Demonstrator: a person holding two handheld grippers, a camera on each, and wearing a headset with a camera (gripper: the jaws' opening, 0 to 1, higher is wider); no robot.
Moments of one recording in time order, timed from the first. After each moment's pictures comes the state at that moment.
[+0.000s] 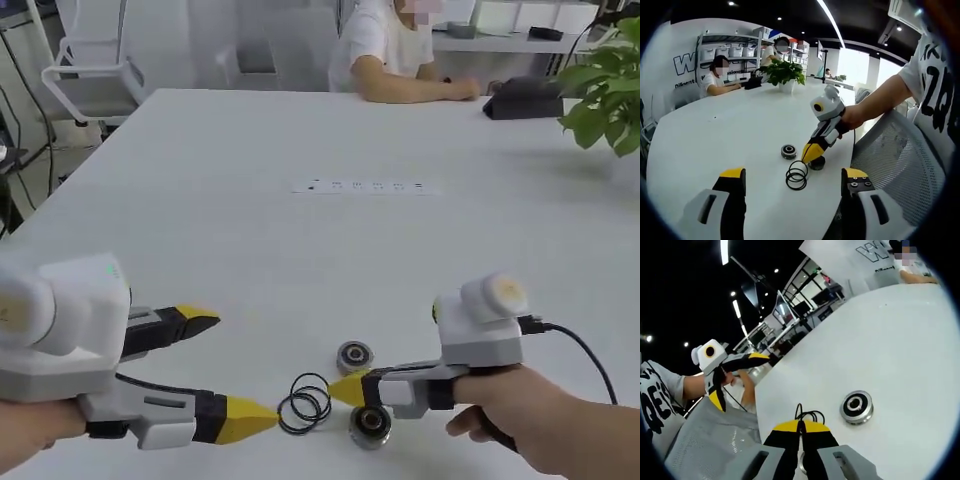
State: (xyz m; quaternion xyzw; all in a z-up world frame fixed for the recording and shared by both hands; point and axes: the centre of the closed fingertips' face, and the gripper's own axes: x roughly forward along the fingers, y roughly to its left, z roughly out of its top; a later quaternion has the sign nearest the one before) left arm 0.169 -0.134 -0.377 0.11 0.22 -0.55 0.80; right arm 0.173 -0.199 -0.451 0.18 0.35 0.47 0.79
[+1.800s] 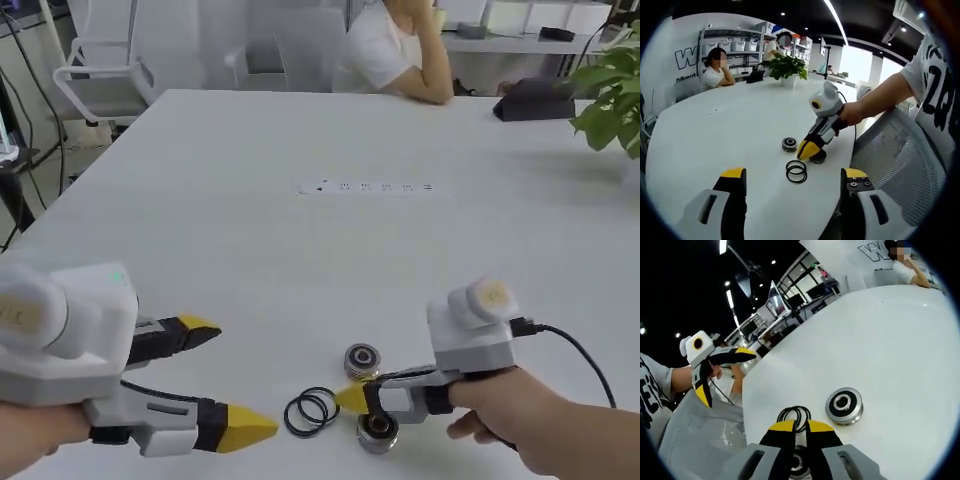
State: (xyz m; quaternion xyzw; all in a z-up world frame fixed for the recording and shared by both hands) left arm 0.168 -0.126 -0.389 0.11 0.24 -0.55 0.79; right arm 0.183 -0.205 -0.471 0.14 0.37 0.44 0.80
